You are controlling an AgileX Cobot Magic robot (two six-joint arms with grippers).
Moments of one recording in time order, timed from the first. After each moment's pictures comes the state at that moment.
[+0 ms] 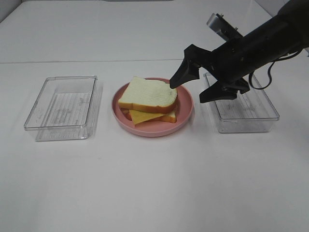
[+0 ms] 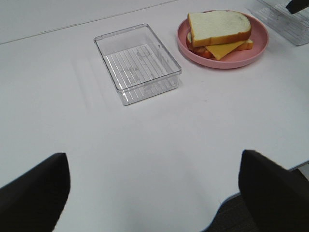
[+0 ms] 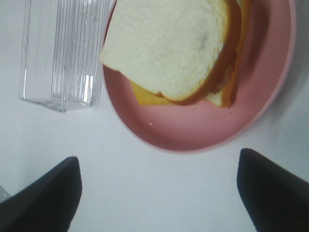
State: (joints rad) left arm -0.31 0.00 -0.50 -0.02 1.06 0.02; right arm 0.22 1.85 -1.15 0.95 0.71 -0.49
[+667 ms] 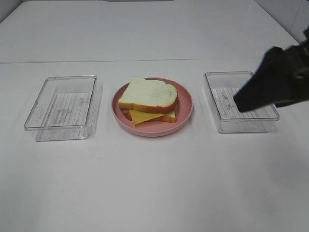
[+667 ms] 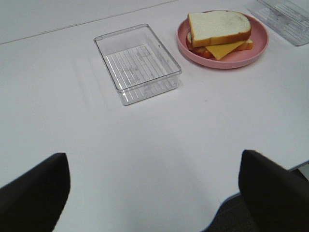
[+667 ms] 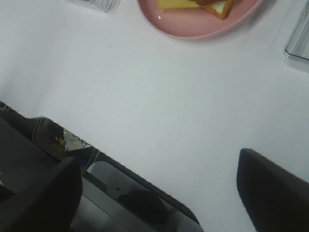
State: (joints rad) left arm -0.31 0.00 -0.50 -0.02 1.06 0.02; right arm 0.22 1.10 -0.86 0.55 0.99 -0.38
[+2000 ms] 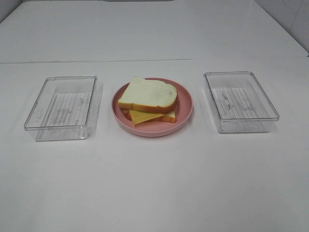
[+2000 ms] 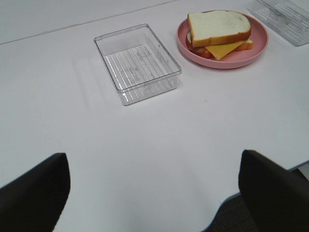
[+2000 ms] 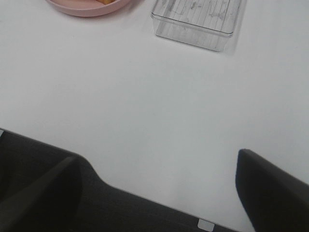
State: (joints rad) left arm -0.31 0.00 -0.50 -0.02 1.06 0.02; right arm 0.22 0.26 -0.51 0.11 1.08 -0.15
